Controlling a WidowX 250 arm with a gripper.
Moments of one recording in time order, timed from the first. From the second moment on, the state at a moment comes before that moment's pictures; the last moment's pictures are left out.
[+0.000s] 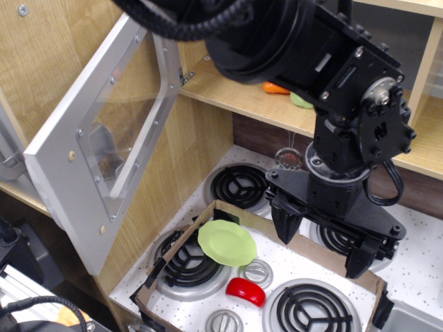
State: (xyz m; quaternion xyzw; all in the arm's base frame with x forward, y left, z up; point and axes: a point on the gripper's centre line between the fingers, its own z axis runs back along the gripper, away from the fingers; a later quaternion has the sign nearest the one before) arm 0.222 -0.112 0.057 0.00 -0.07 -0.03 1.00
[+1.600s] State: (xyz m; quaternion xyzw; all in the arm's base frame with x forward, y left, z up) arm 0.174 0.026 0.165 0.11 -0.04 -0.10 0.99
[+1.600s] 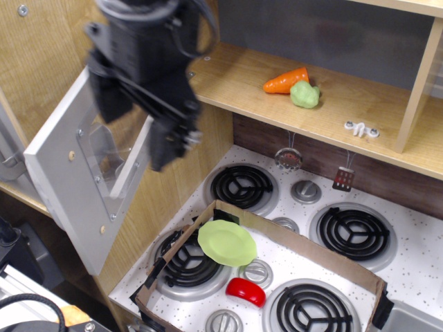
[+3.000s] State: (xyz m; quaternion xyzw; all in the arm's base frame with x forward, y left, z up) arm 0.184 0.095 0.151 0.01 -0.06 0.05 1.00
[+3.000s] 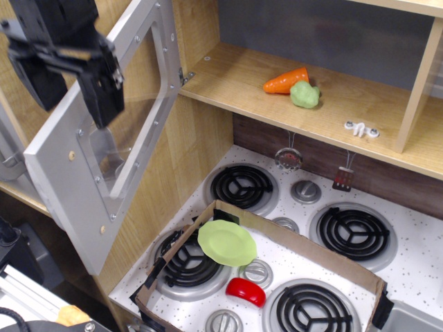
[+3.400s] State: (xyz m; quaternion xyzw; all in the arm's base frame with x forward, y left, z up) arm 0.199 0.081 0.138 0.01 -0.07 0.02 1.00
